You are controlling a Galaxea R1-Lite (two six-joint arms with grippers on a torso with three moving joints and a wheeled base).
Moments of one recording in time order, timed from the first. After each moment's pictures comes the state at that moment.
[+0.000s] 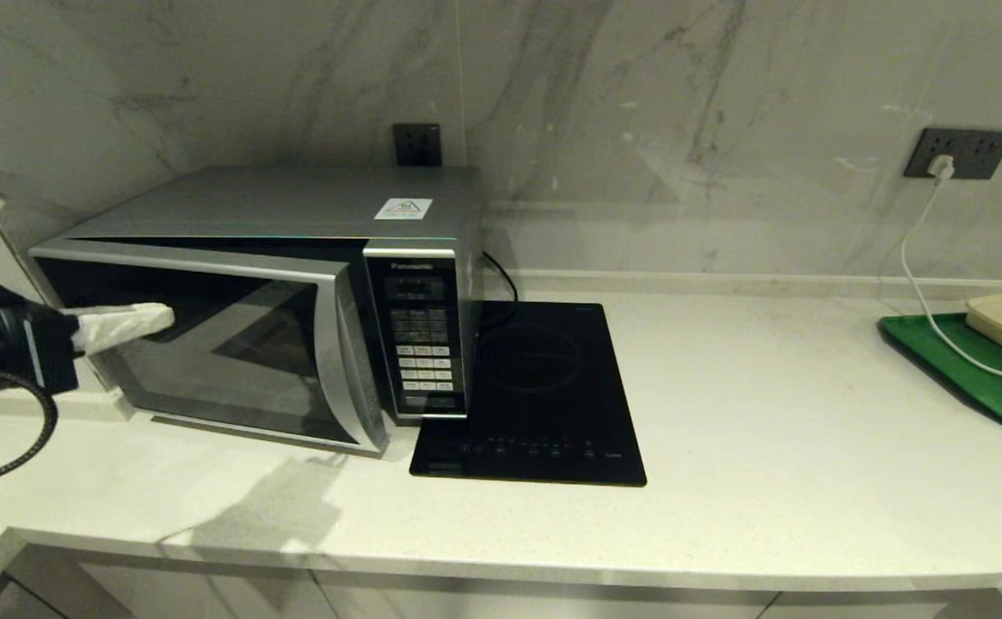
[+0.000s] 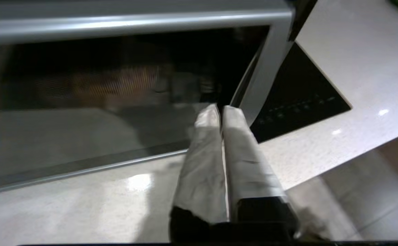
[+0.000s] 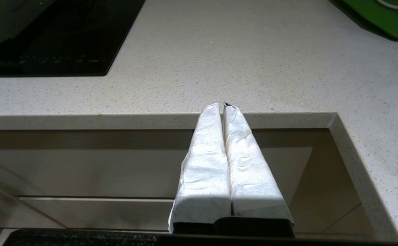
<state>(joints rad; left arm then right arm) 0.23 1.33 -0.96 -0.01 -0.68 0.16 0.00 0.00 -0.06 0.14 -0.04 0.09</state>
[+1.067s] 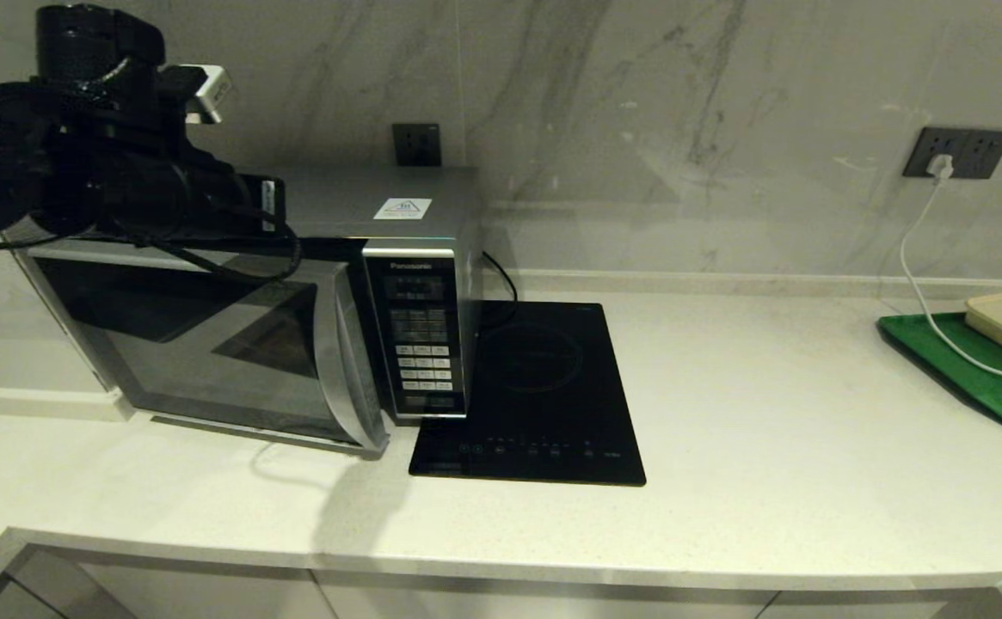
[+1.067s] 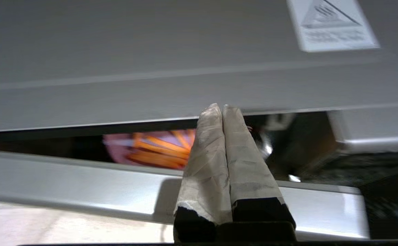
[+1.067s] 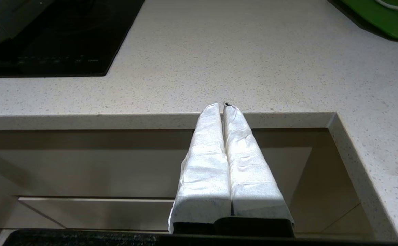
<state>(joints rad) -0.22 1.75 -1.65 0.25 0.15 0.01 0.00 0.00 -0.06 0.14 -0.04 0.09</state>
